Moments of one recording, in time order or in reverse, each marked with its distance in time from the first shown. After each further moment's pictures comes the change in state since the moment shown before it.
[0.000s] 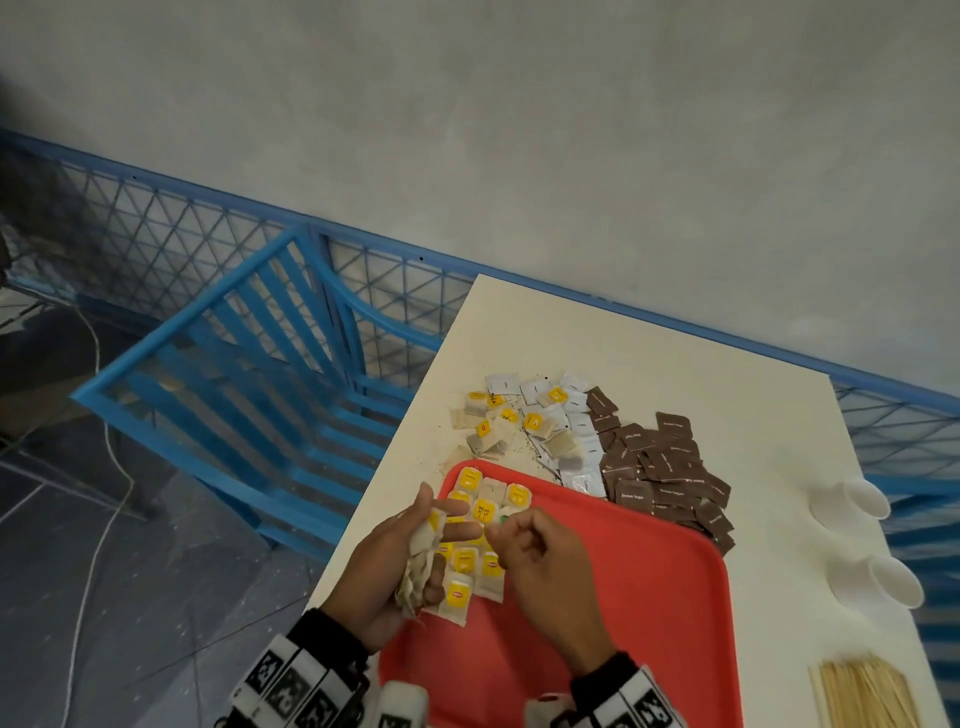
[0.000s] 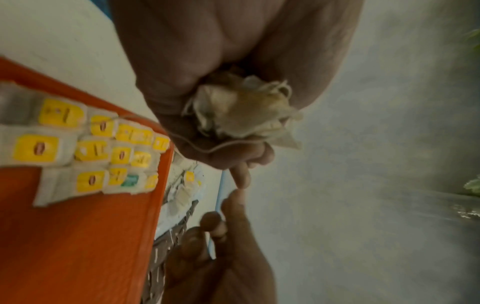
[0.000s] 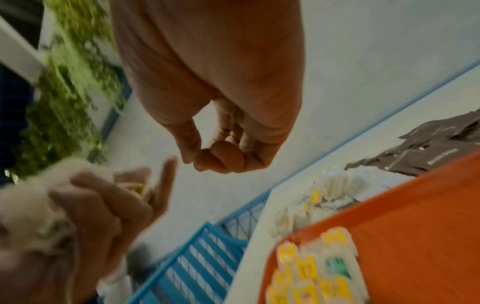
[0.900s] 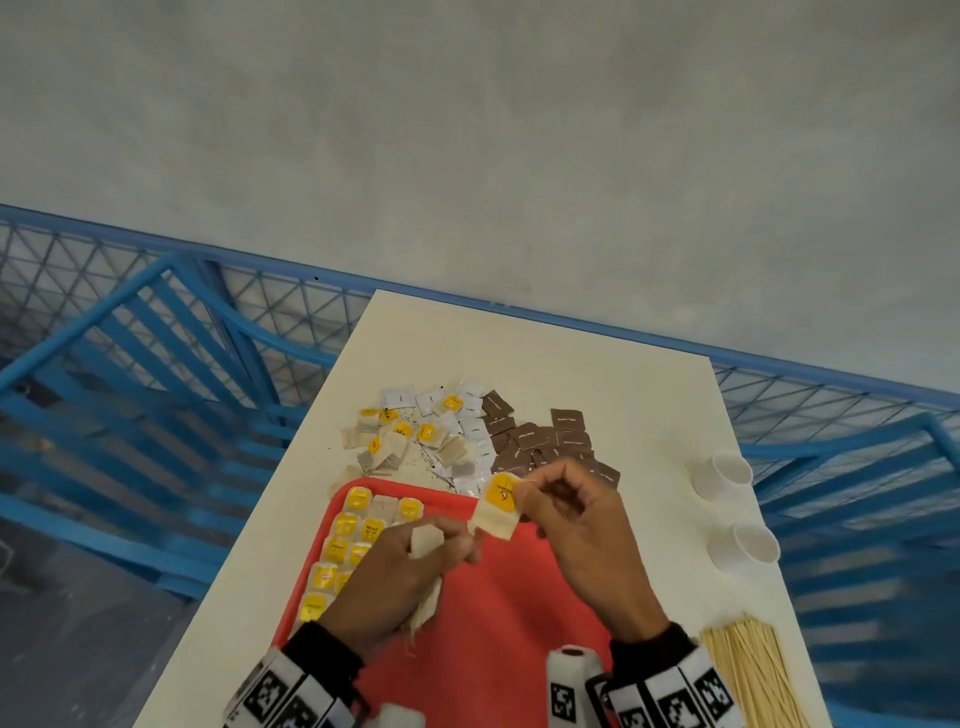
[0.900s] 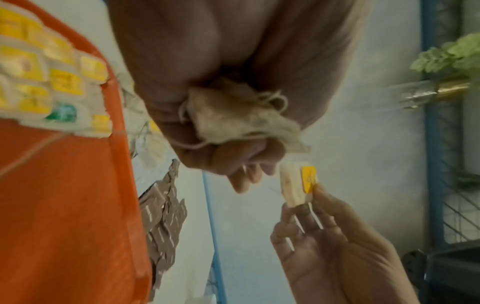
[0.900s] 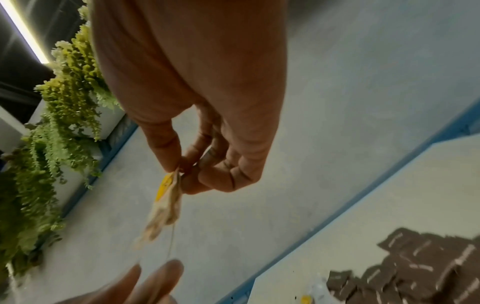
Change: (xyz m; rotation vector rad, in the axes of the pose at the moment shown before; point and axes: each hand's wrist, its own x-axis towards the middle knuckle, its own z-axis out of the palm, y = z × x) left_hand 0.022 -0.045 0.126 0.506 -0.185 0.215; right_hand 0.004 -0.034 -0.164 0.176 0.086 -0.094
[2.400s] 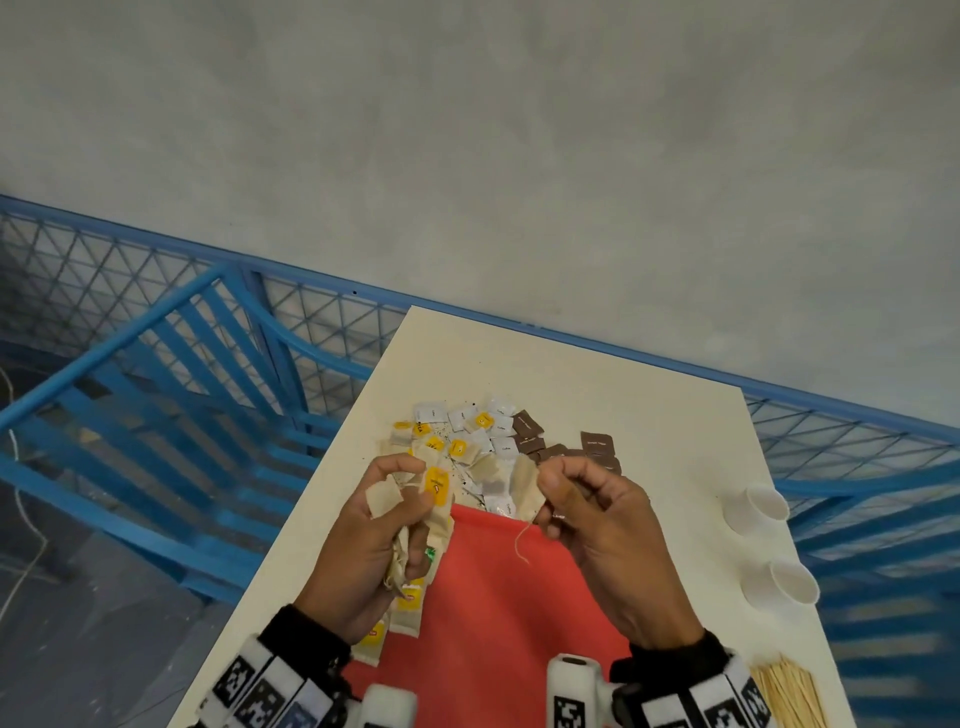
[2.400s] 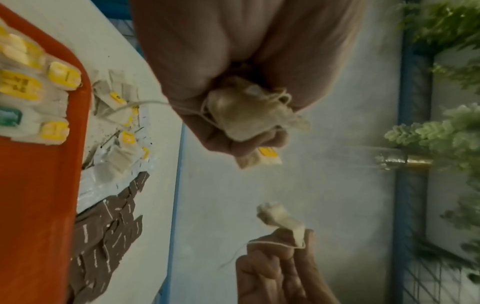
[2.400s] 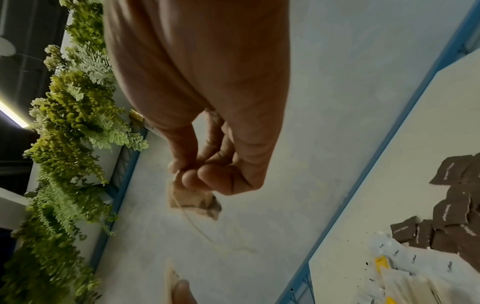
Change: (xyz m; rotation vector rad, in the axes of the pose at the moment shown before) left_hand -0.009 0.034 -0.047 -0.417 0.194 0.135; right_hand 0.008 -0.036 0.029 0.340 -0.077 0.145
